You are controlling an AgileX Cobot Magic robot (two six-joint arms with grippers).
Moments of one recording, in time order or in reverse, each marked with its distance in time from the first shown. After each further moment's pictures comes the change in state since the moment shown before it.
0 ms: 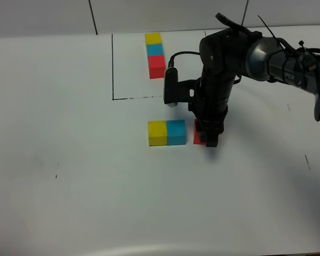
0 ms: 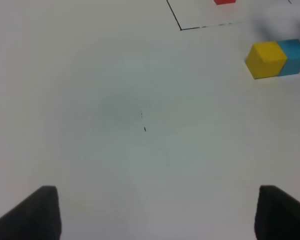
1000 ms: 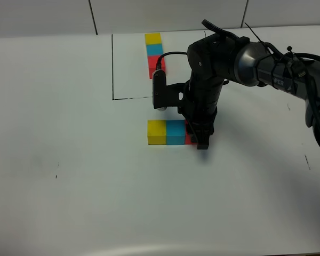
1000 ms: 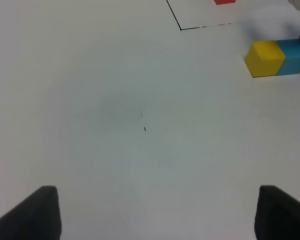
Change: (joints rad) left arm 0.000 0.000 0.000 0.000 0.000 0.000; right arm 0.047 0.012 -0.008 -0.016 -0.046 0.000
